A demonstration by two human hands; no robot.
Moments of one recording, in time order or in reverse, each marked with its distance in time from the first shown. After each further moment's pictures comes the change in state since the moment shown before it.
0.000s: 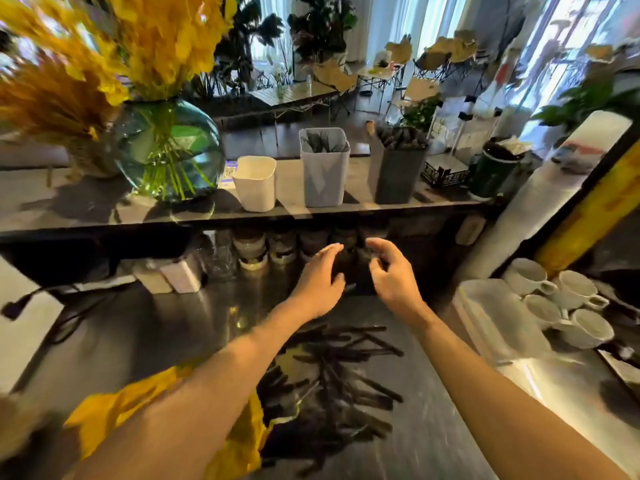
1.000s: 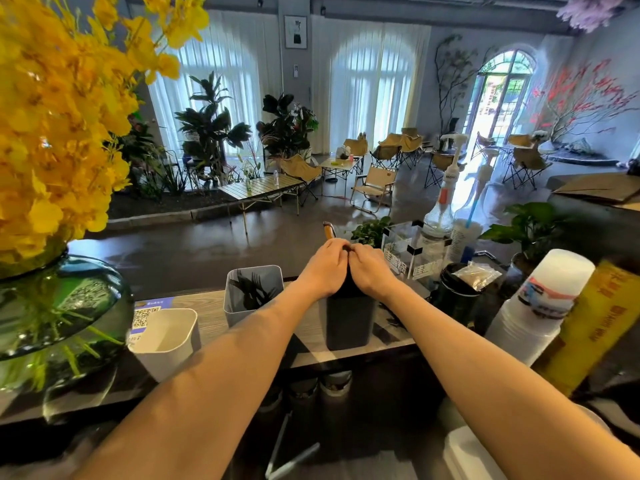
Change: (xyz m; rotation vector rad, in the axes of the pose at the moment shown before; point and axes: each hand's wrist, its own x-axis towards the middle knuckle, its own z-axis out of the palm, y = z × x) left_hand 0.344 0.129 -0.035 0.020 0.013 0.224; right_hand 0.327 -0.038 -0.093 -0.495 -0.048 0.022
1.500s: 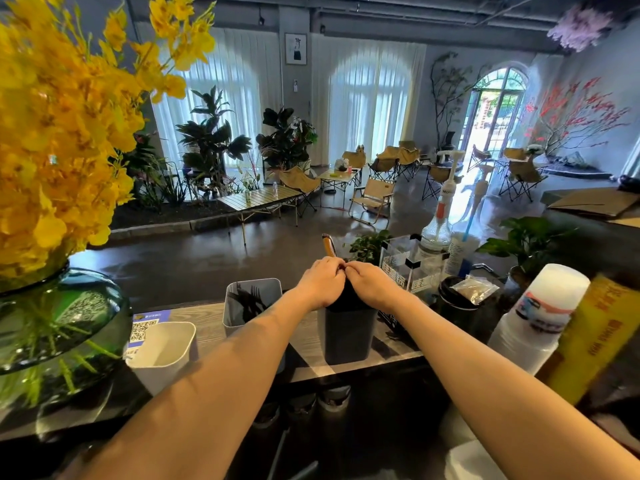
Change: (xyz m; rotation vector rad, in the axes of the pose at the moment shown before) left_hand 0.000 0.002 -0.011 0.089 -0.119 -0.116; right_hand -0.005 -0.001 -0.015 0.087 -0.132 -0.129
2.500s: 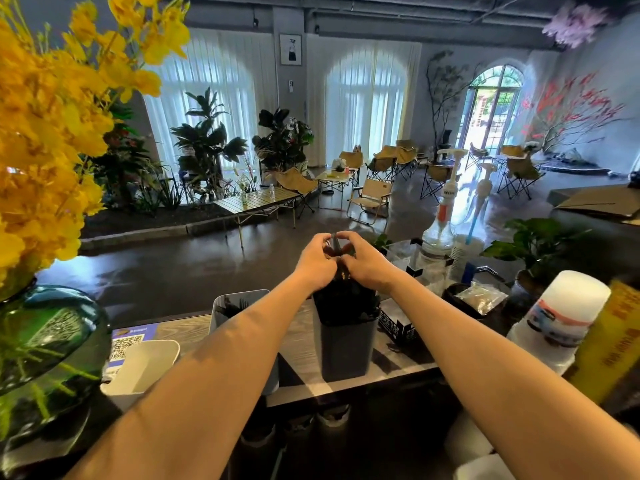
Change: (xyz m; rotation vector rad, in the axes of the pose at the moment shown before) left_hand 0.046 0.003 -0.015 -0.343 0.199 -0.059; right_hand 0.053 0.003 -0.022 0.139 0.051 -0.072
